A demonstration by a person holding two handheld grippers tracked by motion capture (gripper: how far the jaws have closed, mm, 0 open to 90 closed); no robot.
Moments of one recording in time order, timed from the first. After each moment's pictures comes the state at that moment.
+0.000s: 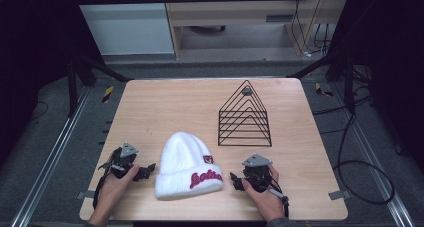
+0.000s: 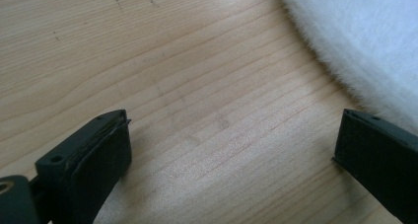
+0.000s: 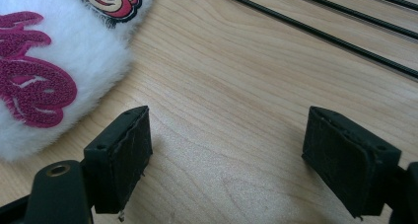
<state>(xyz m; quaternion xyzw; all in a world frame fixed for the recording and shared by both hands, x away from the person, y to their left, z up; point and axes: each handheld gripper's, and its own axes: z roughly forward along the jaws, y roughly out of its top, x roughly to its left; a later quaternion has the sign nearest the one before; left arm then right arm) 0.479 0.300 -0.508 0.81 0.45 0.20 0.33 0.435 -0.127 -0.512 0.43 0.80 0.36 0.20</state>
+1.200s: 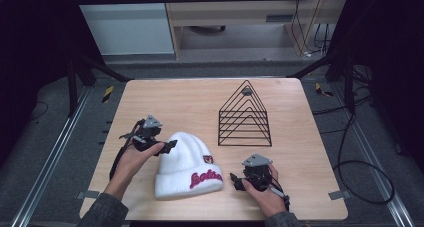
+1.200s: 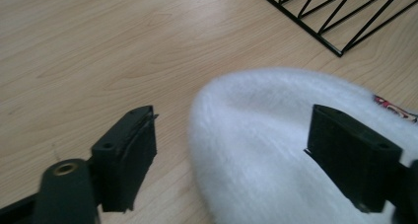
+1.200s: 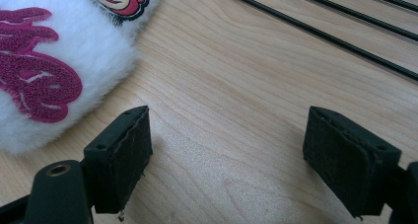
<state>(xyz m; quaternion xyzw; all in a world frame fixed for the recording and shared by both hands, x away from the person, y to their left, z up) 0.530 0.219 -0.430 0.84 0.38 0.17 0.35 0.437 -0.128 -0.512 0.42 0.81 0.37 0.19</state>
